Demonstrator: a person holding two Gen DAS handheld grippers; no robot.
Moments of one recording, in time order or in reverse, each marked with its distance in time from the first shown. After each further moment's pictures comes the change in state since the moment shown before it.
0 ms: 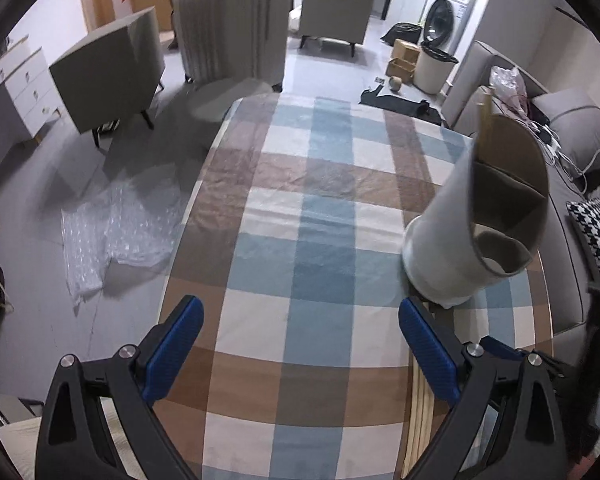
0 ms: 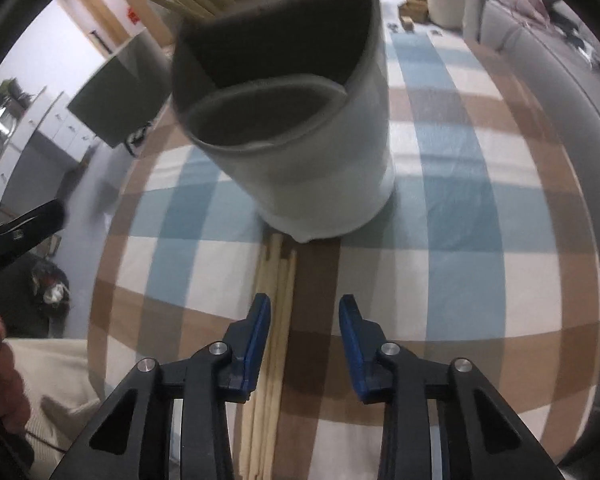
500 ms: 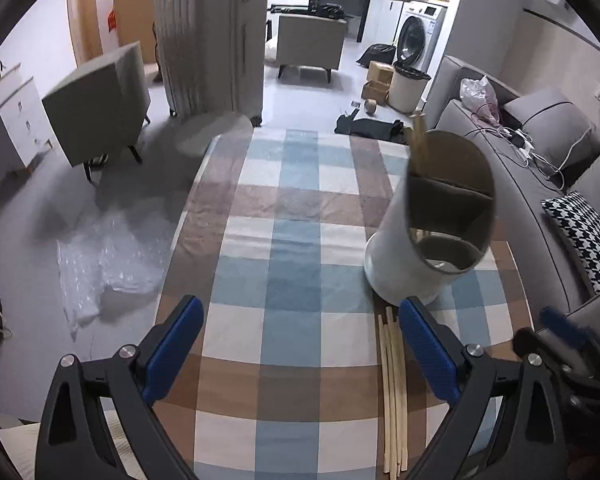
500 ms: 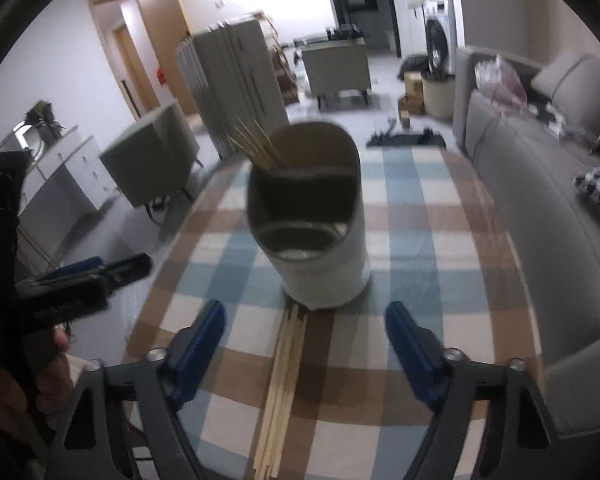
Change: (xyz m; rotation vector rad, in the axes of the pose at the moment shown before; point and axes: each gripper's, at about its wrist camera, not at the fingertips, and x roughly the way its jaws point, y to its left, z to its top) left arm -0.023 -0.021 -0.005 0.071 -0.118 -0.037; right arm -0.107 0.010 -0.015 -0.061 -0.332 0.013
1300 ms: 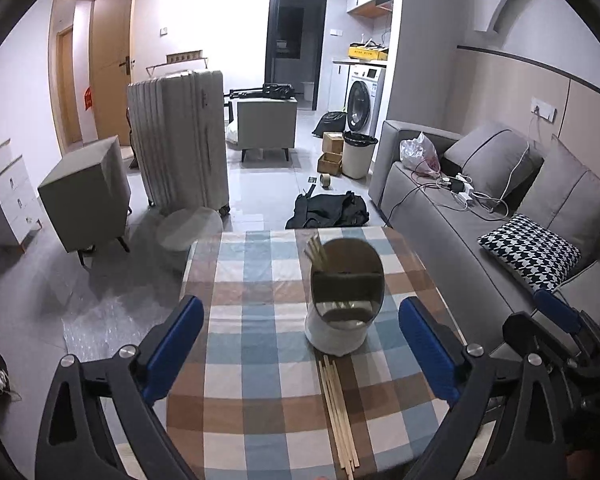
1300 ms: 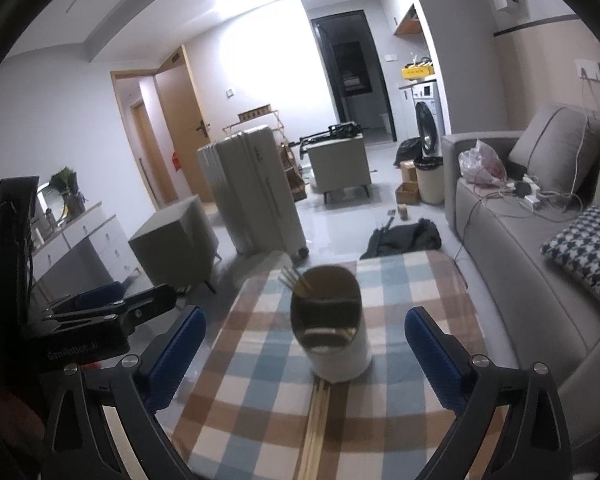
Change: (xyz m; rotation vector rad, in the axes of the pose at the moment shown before) left arm -0.113 -0.039 0.024 0.121 -0.253 -0.095; right arm -0.150 0.027 0.025 0.008 -0.360 0.028
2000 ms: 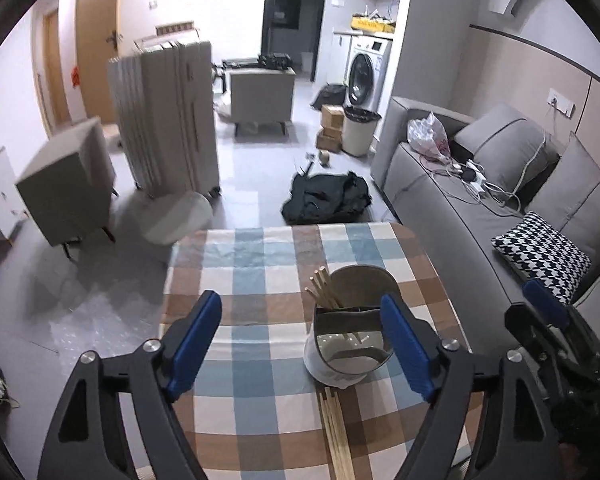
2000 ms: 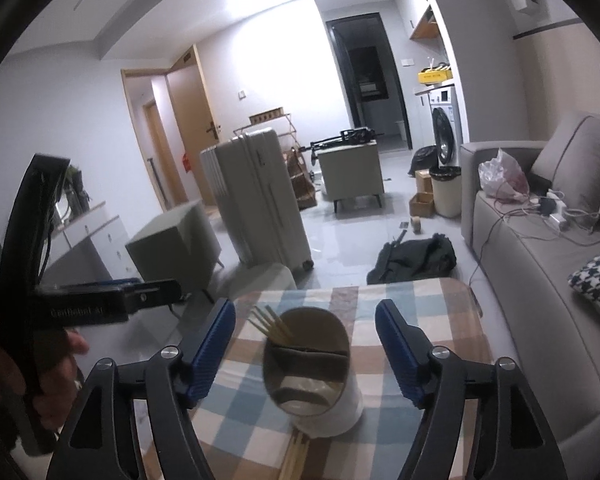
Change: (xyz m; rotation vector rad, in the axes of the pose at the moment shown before) left arm 0.045 -0.002 0.051 -0.002 0.101 -0.002; right arm 0.072 -0.041 0.041 -0.027 -0.034 0.057
